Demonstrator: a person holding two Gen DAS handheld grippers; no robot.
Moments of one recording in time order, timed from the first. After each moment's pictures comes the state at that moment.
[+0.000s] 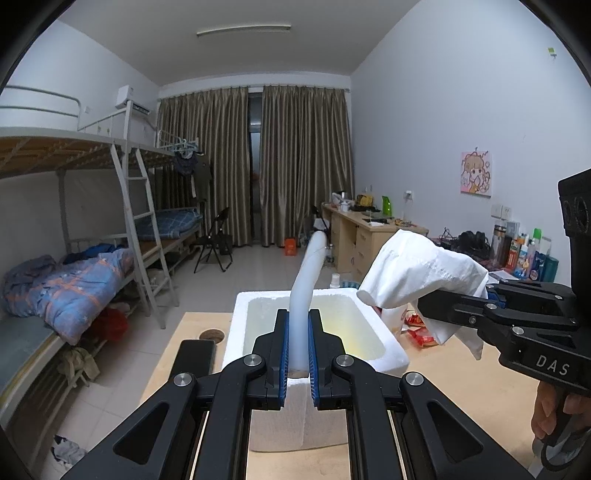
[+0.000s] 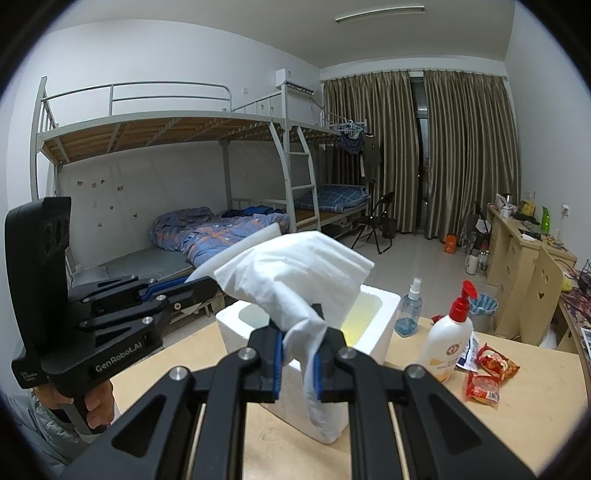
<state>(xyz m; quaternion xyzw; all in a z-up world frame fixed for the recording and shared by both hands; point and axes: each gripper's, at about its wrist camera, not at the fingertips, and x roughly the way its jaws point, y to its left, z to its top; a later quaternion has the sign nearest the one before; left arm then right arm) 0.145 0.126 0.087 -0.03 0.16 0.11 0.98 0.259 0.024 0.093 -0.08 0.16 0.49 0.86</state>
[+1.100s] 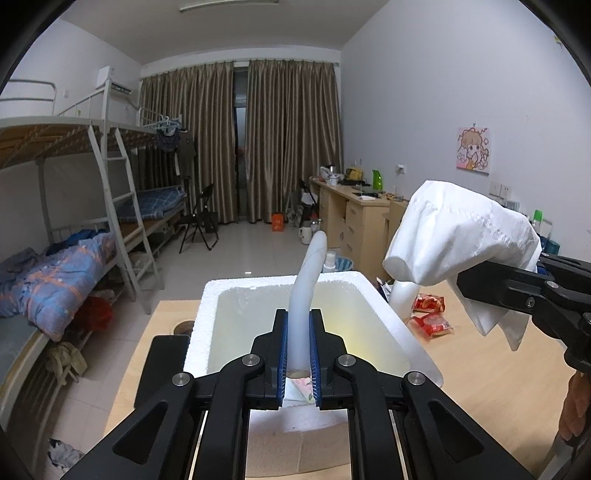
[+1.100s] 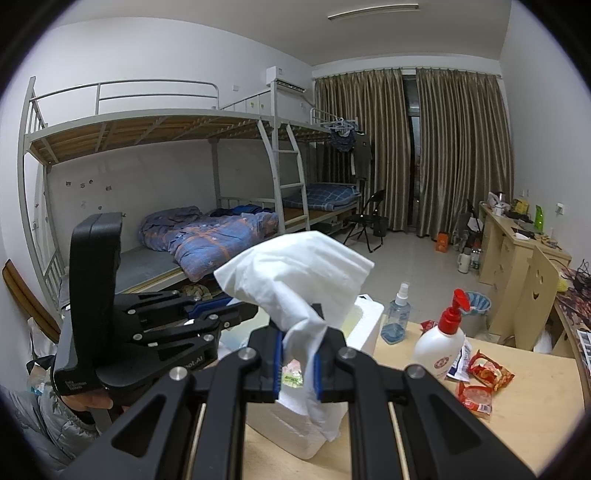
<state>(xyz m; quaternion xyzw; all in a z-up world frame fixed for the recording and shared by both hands) 0.221 0.142 0.060 -0.02 0.21 0.08 0.97 0.283 0.032 0.092 -0.08 0.16 0.47 0.87</state>
